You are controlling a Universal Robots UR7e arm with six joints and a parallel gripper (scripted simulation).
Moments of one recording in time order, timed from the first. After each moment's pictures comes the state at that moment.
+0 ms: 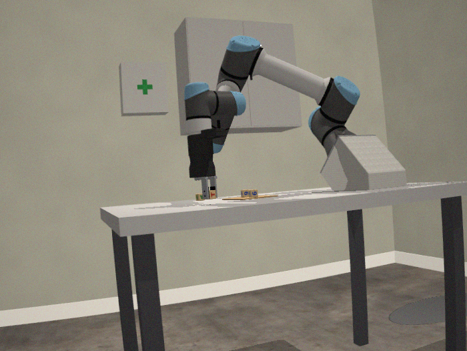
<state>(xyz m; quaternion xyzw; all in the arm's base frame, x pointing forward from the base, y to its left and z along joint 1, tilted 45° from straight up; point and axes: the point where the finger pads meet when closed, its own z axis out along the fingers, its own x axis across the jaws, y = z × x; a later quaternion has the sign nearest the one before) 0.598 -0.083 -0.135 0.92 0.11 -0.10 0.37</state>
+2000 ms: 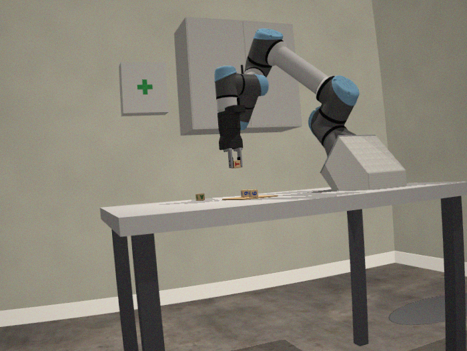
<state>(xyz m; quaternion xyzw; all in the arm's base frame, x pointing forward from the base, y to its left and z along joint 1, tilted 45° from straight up) 0.449 -0.086 0.014 0.92 -0.06 -0.03 0.38</state>
